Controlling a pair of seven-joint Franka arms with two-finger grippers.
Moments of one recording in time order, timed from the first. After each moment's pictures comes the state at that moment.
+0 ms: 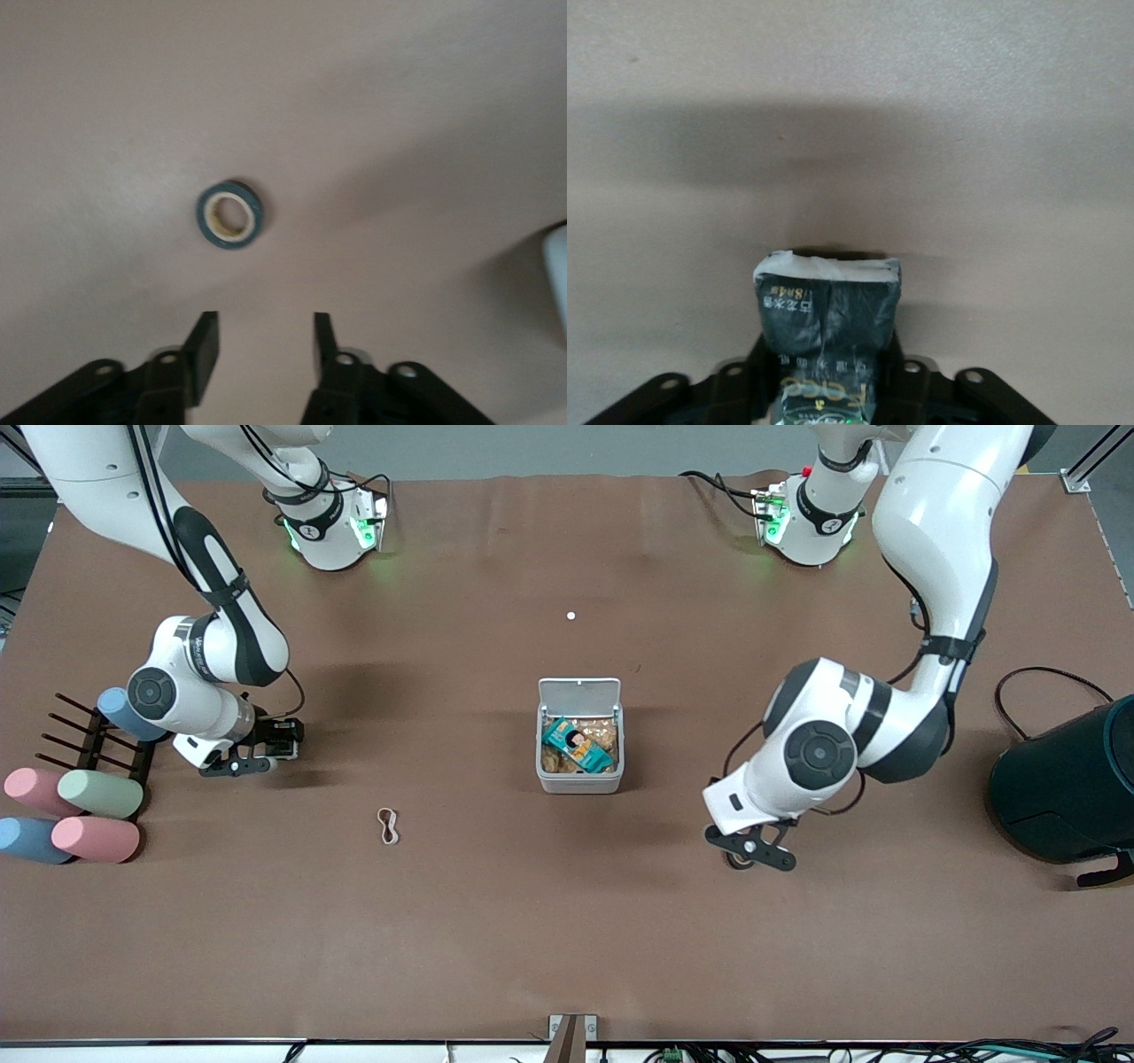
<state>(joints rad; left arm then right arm) -0.11 0.69 -0.33 -1.43 0.24 2.01 -0.05 -0.02 0.35 -0.05 -2.31 0.06 2.46 -0.16</state>
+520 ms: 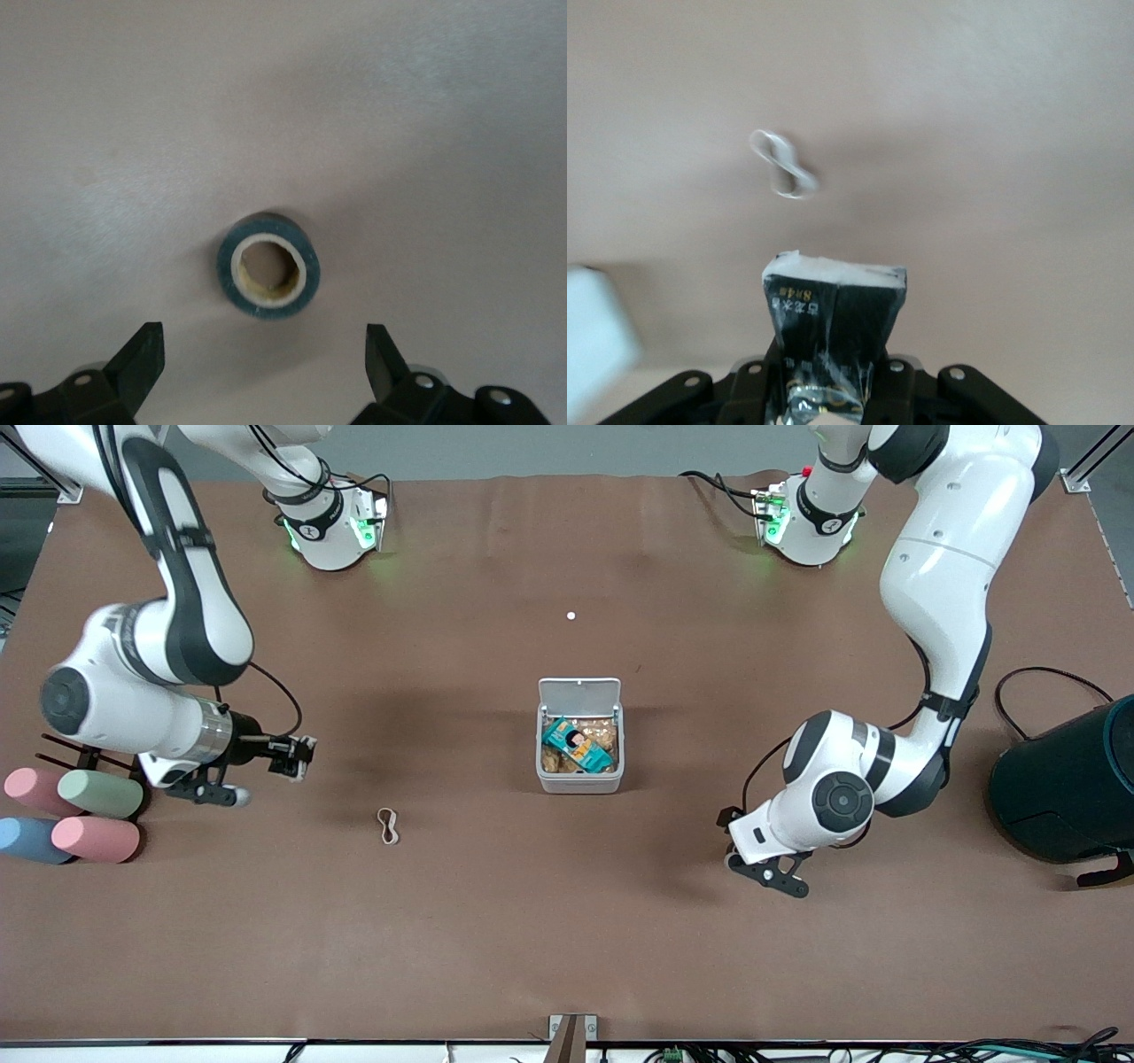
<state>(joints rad) -0.05 0.83 -0.33 -1.45 0.25 2.21 -0.02 0.13 0.25 -0.01 -1.81 0.27 1.98 0.30</state>
